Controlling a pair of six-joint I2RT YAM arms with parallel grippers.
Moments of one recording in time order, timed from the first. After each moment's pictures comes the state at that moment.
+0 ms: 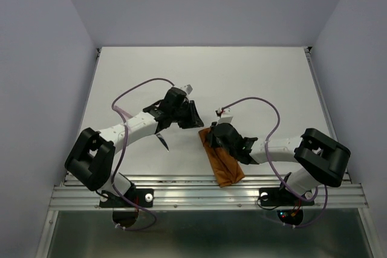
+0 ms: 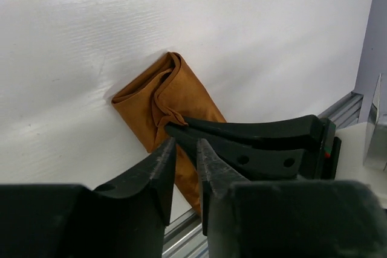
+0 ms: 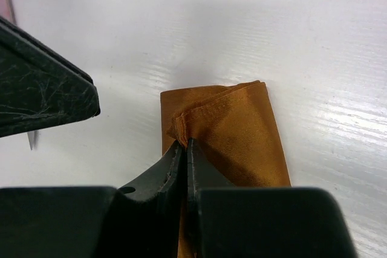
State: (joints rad) left arm -0.66 1.48 0.91 -0.21 0.26 -0.78; right arm 0.99 1.52 0.58 0.36 0.42 0.64
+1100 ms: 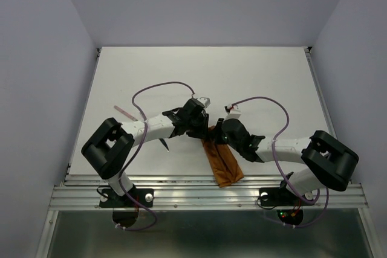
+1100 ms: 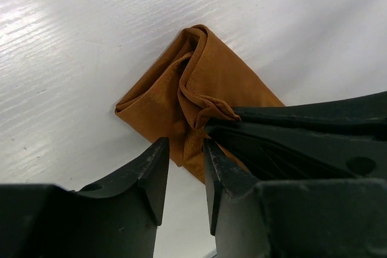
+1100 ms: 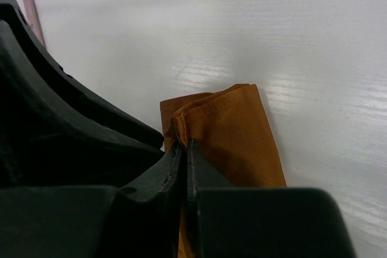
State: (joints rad) left arm -0.80 1.61 0.92 -0.20 0.11 -0.56; right arm 0.90 1.45 0.53 0.38 0.31 0.76
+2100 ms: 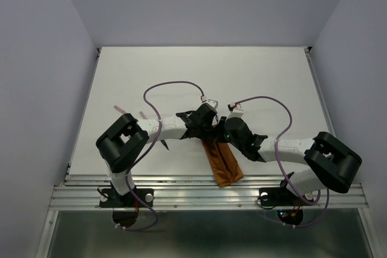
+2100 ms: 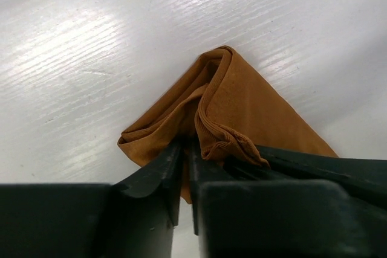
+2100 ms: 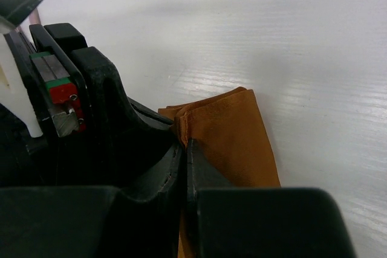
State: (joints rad) left arm -0.91 1.75 1.01 -0.22 -0.13 -0.52; right arm 0.87 1.42 0.52 0.38 0.30 0.77
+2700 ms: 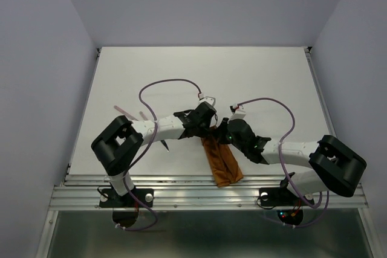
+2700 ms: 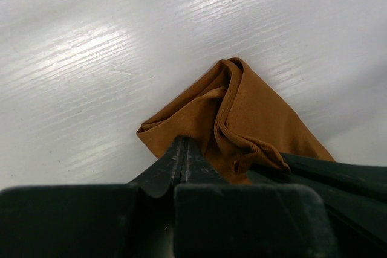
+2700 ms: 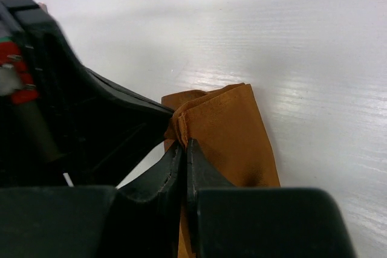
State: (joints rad) left arm -0.92 1.74 1.03 -0.26 -0.20 -0.54; right arm 0.87 1.38 0.49 0.39 0.29 0.77
